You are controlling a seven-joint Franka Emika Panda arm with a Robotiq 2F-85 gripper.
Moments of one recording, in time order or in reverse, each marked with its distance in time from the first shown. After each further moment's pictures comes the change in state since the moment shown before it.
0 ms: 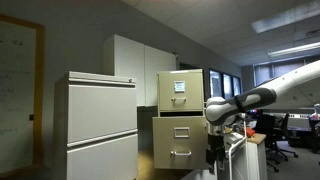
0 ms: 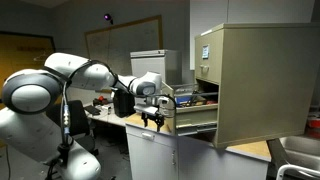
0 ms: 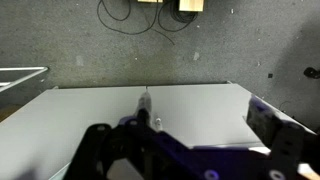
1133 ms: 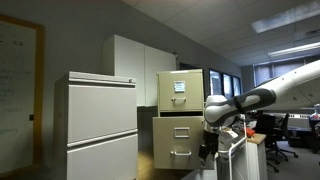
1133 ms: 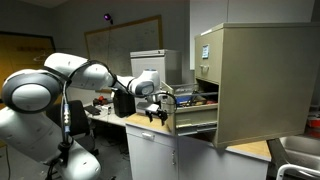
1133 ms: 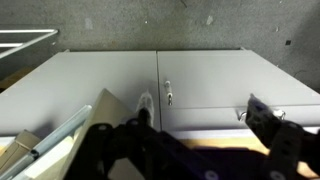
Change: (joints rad) arm -0.008 -0.001 0.029 -0.009 0.000 0.198 0.014
